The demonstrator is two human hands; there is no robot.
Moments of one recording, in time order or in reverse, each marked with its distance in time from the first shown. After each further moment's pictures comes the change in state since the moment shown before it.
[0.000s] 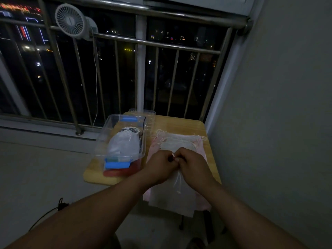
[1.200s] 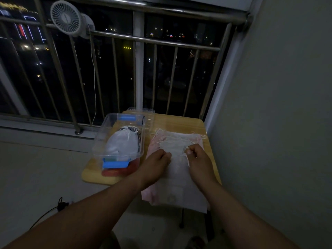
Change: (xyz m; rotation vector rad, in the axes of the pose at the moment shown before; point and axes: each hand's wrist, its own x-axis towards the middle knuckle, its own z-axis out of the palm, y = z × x) left_hand 0.002 -0.022 -0.003 -0.242 -0.035 -0.093; right_hand 0.002 0.012 0.002 0.328 0.258 0.352
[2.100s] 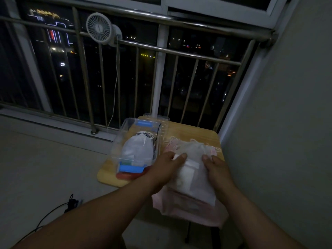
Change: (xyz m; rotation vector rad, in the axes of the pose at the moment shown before) left_hand -0.003 0.016 -0.014 -0.280 0.109 -0.036; right_hand 0.018 -0.010 -0.008 0.131 -0.097 0.188
